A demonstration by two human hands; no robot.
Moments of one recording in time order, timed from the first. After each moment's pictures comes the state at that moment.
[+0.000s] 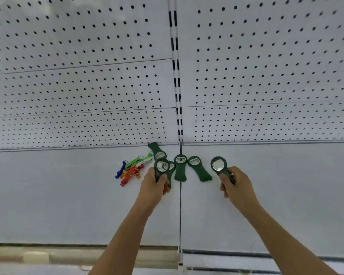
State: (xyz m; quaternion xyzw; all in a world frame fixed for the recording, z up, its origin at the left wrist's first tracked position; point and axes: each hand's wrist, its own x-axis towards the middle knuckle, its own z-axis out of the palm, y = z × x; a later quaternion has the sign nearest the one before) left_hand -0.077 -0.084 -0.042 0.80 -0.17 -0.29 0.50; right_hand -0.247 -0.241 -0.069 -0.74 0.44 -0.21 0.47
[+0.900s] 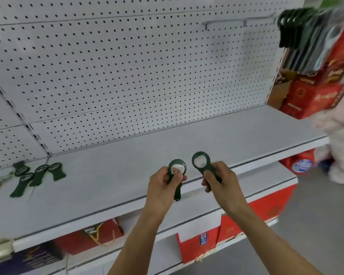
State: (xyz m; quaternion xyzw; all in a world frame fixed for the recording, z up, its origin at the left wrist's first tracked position) left_hand -0.557 -0.230 0.001 0.66 -0.36 -0.35 0.56; right_hand -0.707 -0.293 -0.003 -0.66 0.43 -0.39 0.48
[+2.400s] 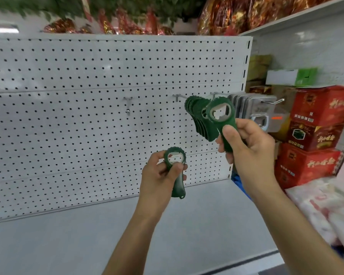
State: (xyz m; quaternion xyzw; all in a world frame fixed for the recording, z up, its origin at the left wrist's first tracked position) left_hand -0.773 -0.572 0.146 0.54 -0.41 -0.26 0.69; right_hand -0.921 -0.649 0.195 -0.62 0.20 -0.63 0.42
